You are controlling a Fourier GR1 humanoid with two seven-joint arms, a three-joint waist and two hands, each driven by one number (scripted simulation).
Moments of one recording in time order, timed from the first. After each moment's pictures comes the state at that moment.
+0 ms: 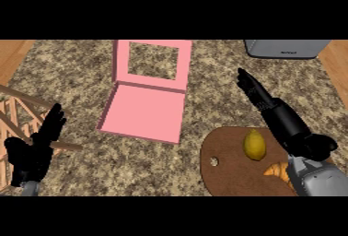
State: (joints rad) left arm 0.02 0.53 -0.21 -1.51 0.31 0.32 0.05; right arm -0.24 -0.30 0.21 -1.71 -0.10 0.11 0.10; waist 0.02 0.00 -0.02
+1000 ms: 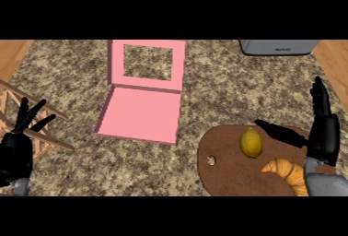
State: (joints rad) left arm 0.02 0.51 -0.12 -1.50 0.18 0.51 -0.09; right arm -0.11 -0.22 -0.04 -1.54 0.26 -0.46 -0.02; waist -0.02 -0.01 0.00
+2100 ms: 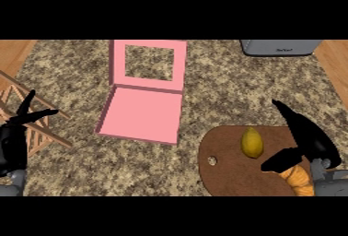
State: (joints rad) left arm -0.04 0.55 -0.13 -1.43 0.10 0.54 -0.09; right arm -0.15 -0.49 0.25 -1.69 0.41 0.18 0.74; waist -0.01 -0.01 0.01
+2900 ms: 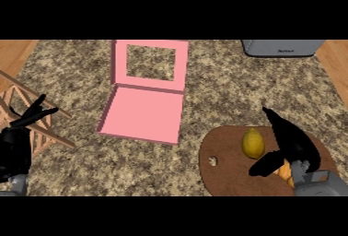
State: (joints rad) left arm 0.00 0.52 -0.12 -1.51 0.17 0.51 -0.06; right arm -0.17 -0.41 0.32 -1.70 0.48 0.20 0.93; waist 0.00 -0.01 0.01
